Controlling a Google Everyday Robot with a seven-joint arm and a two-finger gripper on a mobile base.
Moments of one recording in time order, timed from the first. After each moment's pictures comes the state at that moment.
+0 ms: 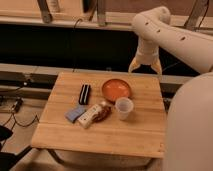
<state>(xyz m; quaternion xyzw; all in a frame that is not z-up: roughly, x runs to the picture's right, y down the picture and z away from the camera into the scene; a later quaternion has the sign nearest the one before) 0.196 -0.066 0.700 -0.14 0.28 0.74 0.60</state>
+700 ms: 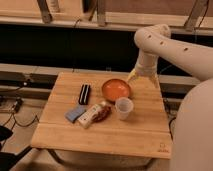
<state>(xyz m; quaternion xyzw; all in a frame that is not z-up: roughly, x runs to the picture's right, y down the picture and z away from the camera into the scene) 0.188 -0.019 0.716 -0.20 0.28 0.73 0.59</state>
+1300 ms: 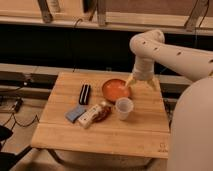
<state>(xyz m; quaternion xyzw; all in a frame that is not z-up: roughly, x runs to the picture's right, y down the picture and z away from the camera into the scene) 0.186 0.008 0.734 -0.19 0.30 0.71 0.61</state>
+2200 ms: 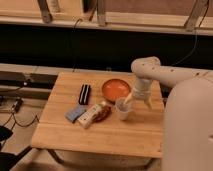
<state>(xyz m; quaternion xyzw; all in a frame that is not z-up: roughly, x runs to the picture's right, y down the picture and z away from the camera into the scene) 0.179 0.117 0.801 -0.29 0.34 0.71 0.55</state>
